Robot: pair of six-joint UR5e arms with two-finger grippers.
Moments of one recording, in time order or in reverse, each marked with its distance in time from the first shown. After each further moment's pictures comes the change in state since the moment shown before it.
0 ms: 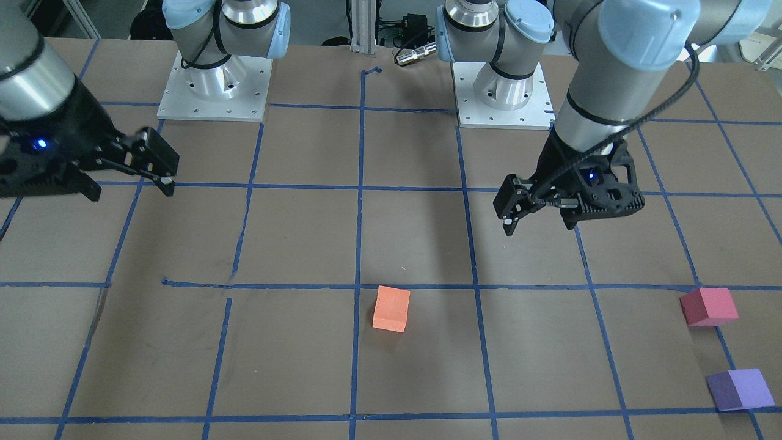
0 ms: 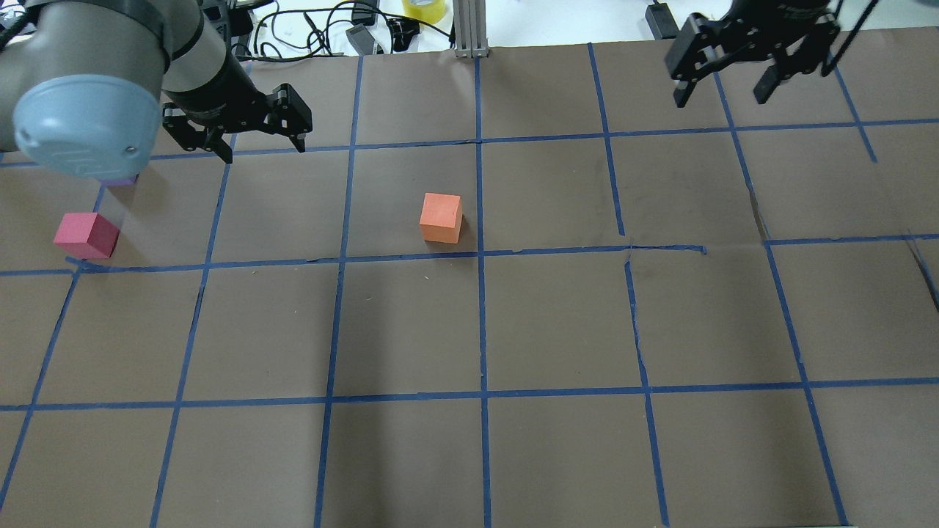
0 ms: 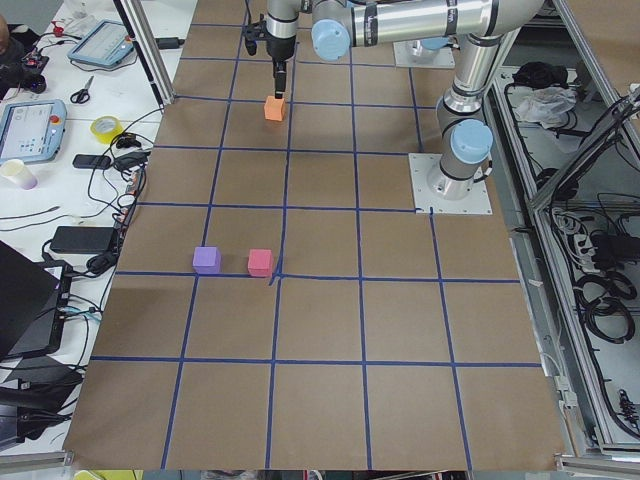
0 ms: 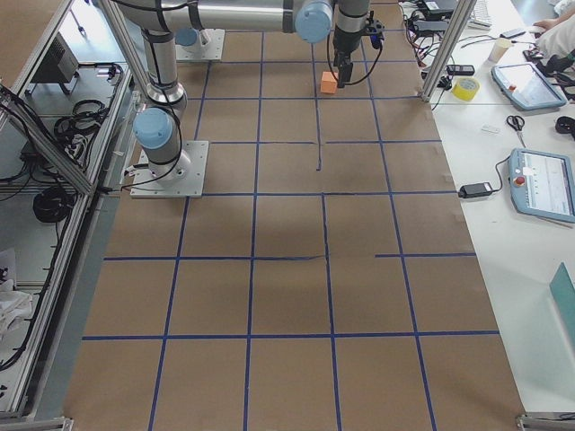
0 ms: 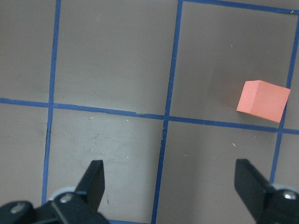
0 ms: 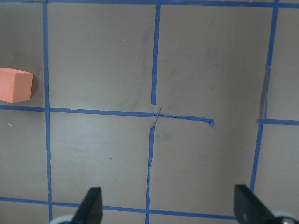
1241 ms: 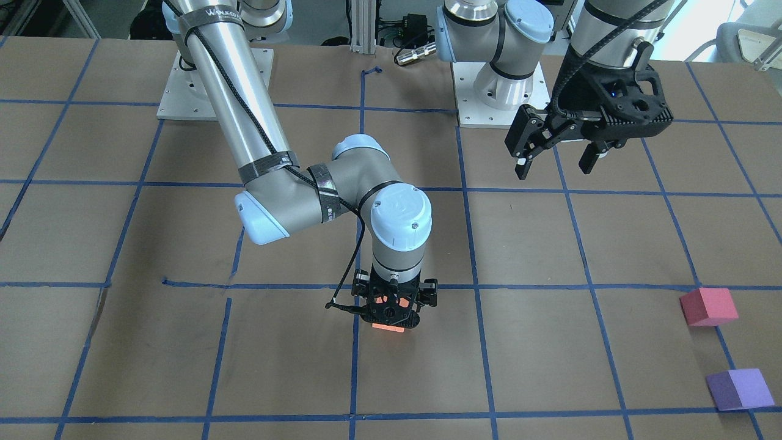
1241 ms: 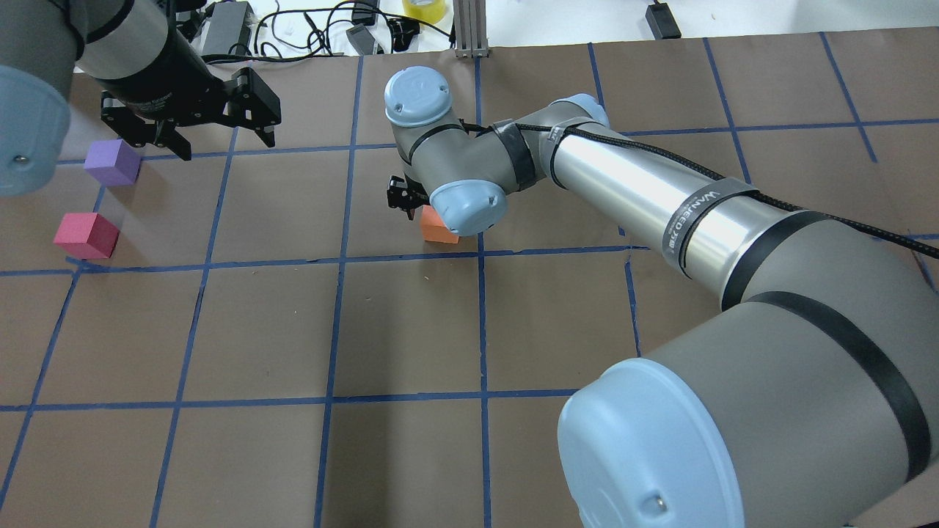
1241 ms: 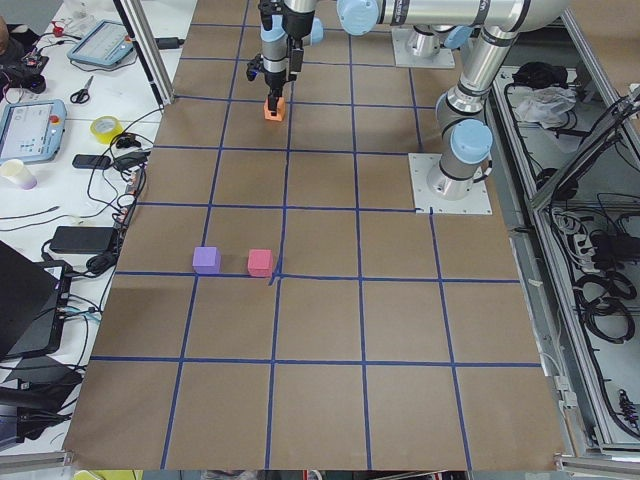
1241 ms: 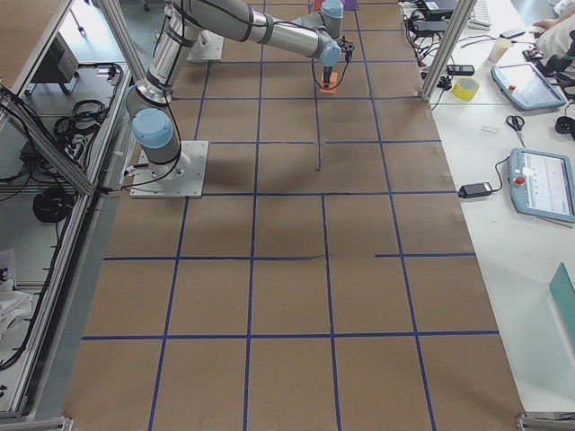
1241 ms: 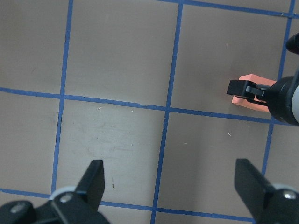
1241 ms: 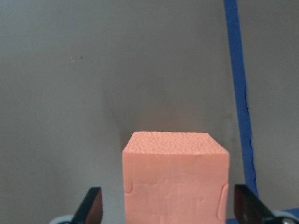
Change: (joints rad) left arm 0.013 0.177 0.020 -0.163 0.008 -0.002; right arm 0.551 0.598 0.008 -0.684 -0.066 0.766
